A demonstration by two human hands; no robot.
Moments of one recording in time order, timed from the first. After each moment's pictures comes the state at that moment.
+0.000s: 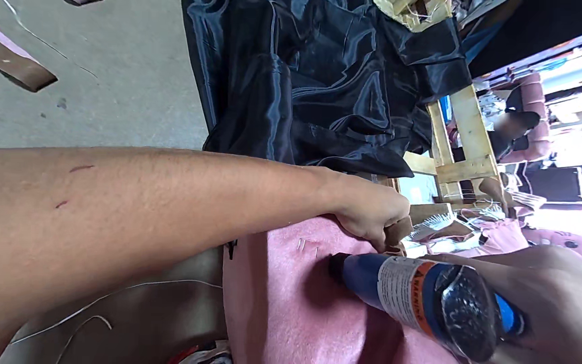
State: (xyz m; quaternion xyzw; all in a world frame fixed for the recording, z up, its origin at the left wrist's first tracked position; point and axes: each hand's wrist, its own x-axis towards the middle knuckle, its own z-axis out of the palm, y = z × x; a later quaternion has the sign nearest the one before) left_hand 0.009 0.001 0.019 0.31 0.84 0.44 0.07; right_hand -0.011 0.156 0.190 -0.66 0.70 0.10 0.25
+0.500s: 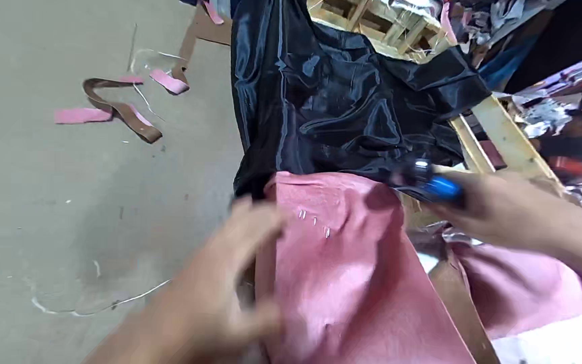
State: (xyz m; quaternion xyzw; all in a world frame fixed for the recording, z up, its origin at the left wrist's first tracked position) left_hand 0.266 0.036 0.039 -0.14 0.88 0.41 -0.18; right_hand -0.098 0.202 0.160 -0.55 0.82 0.13 0.12
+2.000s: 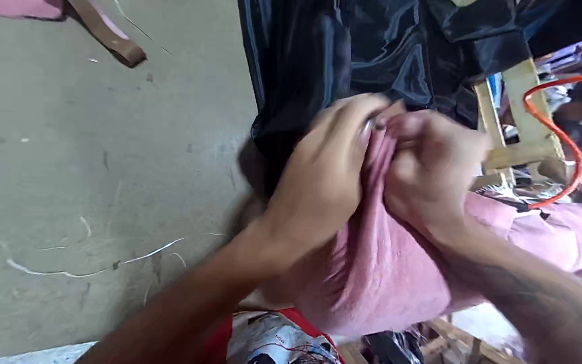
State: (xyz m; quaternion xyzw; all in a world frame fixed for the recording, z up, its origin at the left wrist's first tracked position) left_hand 0.200 0.020 0.007 -0.19 0.76 0.51 -0.36; right_hand 0.054 0.101 0.052 -0.62 0.76 -0.21 -0.06
